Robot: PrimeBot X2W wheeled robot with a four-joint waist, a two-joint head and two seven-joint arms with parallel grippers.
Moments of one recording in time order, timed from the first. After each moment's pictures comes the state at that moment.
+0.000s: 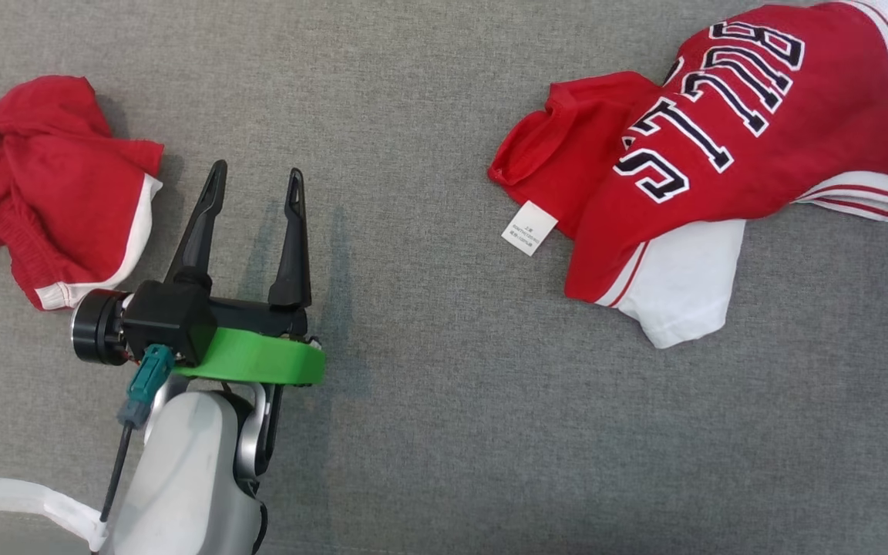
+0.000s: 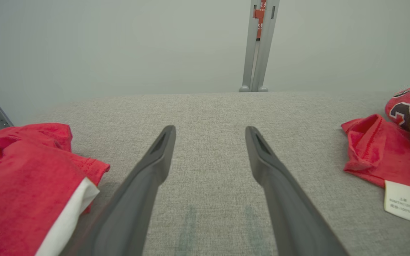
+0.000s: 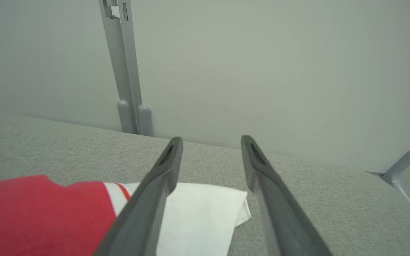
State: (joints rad) left arm -0.36 0.05 -0.19 0.14 -0.16 -0.02 -0.26; right arm -0.80 -0.54 0.04 0.61 0.32 0.13 -0.22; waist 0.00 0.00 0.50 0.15
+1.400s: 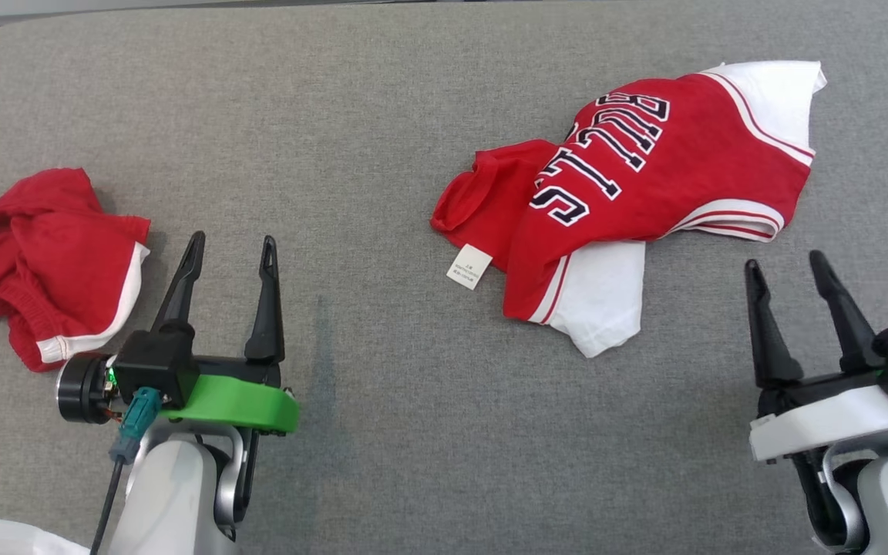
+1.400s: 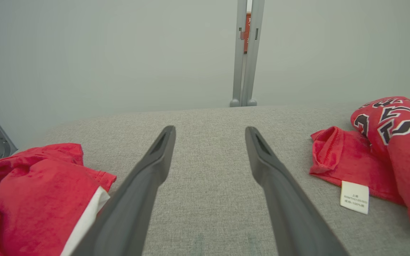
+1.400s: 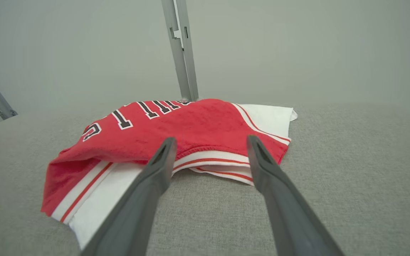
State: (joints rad) left arm -0.26 0.07 -0.13 0.20 -0.14 -0.04 -0.26; right arm -0.07 -0.20 -0.01 -0.01 0.26 0.13 -0.19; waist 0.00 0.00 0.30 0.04
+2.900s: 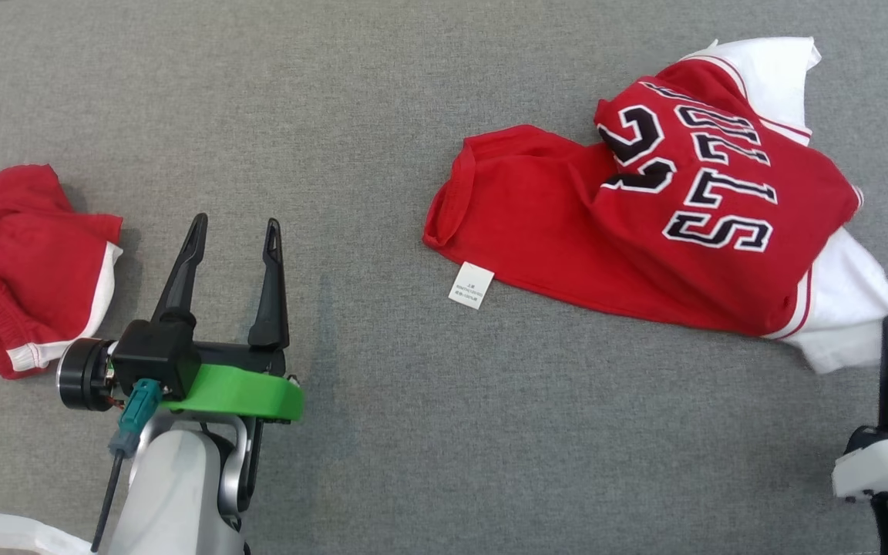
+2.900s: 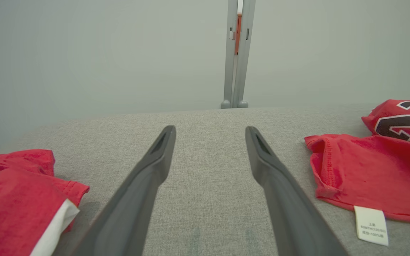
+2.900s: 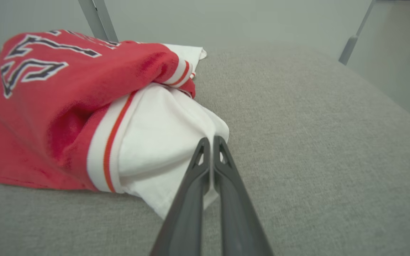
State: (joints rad) left arm -0.28 0.05 -0.13 0.18 -0.13 -0.05 -0.26; right arm 0.02 -0.16 -0.25 0.02 0.23 0.13 -0.15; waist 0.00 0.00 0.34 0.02
